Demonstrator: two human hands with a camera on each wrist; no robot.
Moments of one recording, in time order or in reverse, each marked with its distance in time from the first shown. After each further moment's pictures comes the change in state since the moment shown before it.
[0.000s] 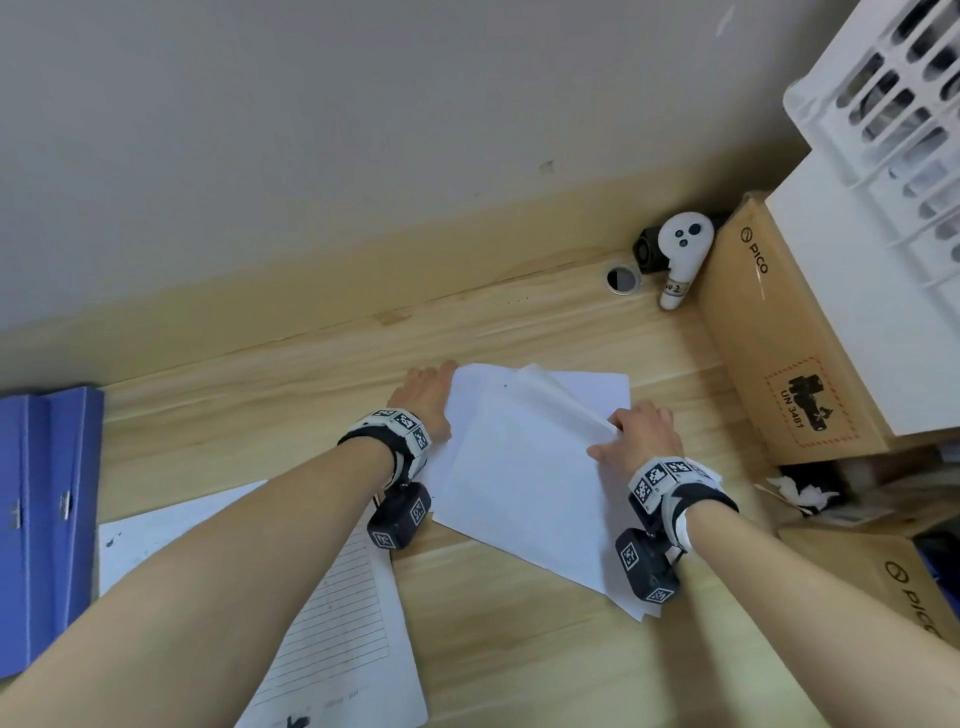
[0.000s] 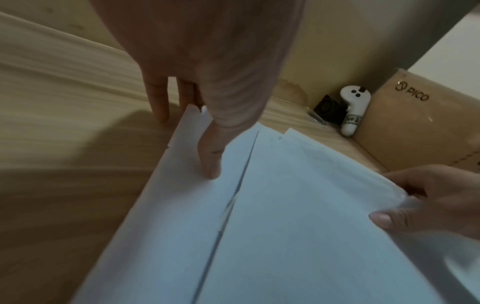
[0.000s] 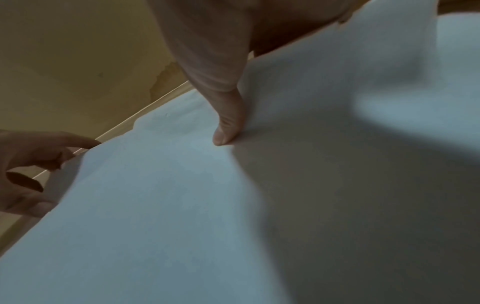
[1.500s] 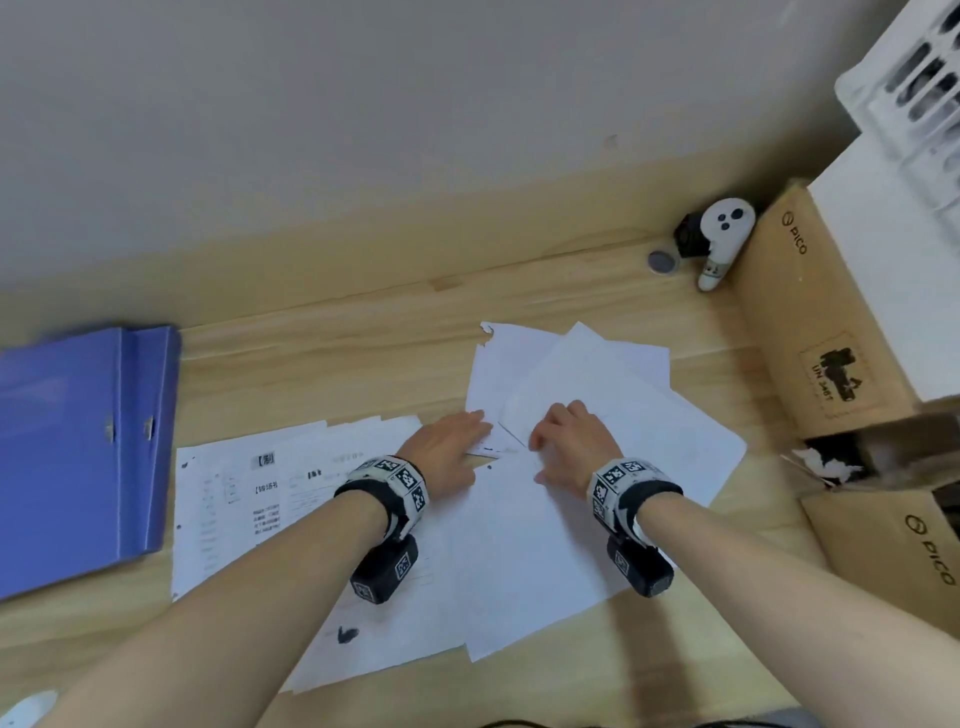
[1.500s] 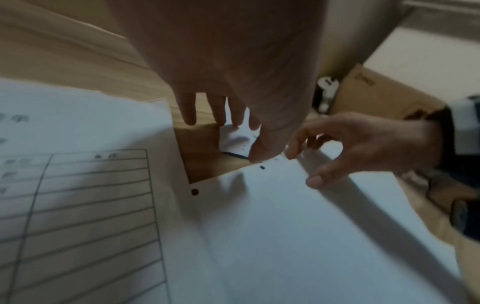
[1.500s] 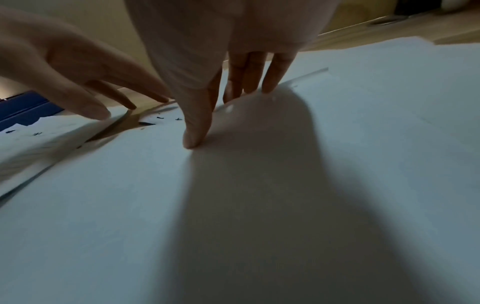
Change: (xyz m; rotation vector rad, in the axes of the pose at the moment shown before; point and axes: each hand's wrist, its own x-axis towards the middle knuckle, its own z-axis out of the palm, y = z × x) left_hand -0.128 -0.035 0.055 -0.079 -0.072 0.211; right_hand -0.081 -0.079 0.045 -0.173 -0.097 -0.669
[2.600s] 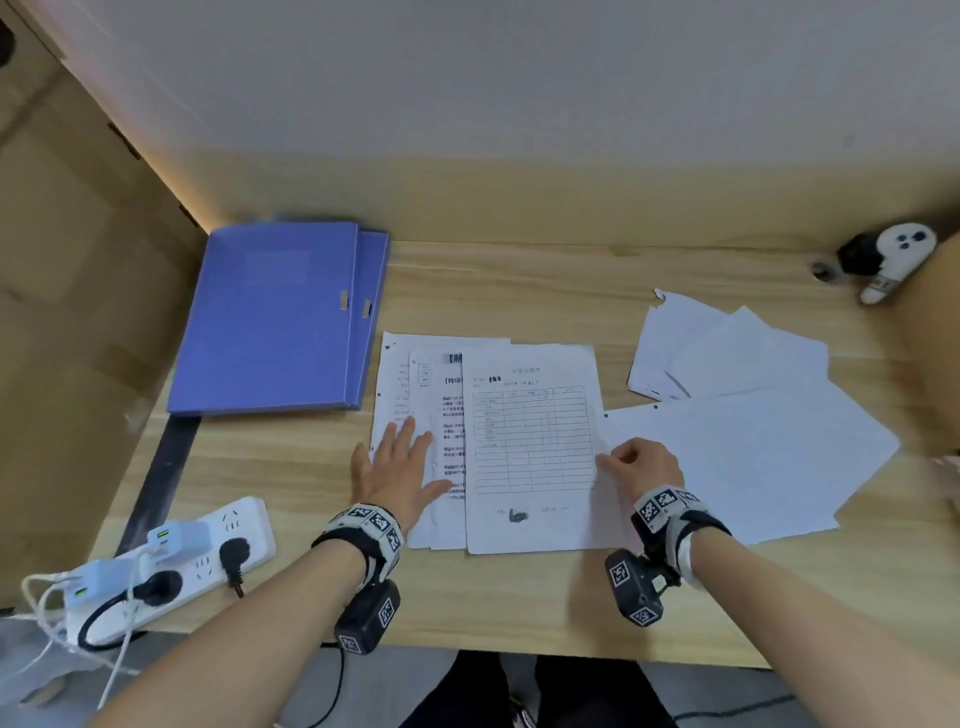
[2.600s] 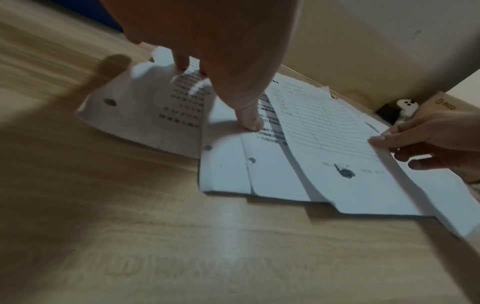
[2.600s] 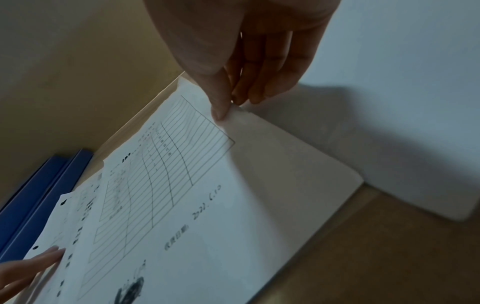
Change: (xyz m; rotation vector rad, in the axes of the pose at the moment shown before) left_hand -0.240 -0.198 0.131 0.027 0.256 -0.510; right_hand -0.052 -0.190 0.092 0.530 0.219 0.543
